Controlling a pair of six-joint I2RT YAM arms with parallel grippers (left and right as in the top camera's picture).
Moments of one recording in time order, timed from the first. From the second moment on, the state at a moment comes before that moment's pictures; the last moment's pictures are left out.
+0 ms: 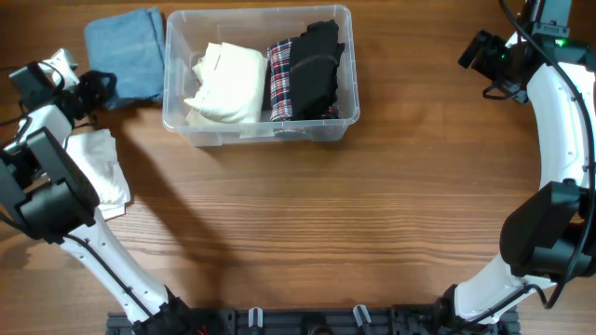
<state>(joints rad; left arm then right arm) 0.52 2.33 1.57 -0.08 0.62 -0.16 -0.19 1.86 1.68 -0.88 0.01 0.38</state>
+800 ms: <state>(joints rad) 0.43 1.65 1.56 -0.15 0.91 -0.45 -0.19 1.86 1.68 -0.88 0.01 0.38</state>
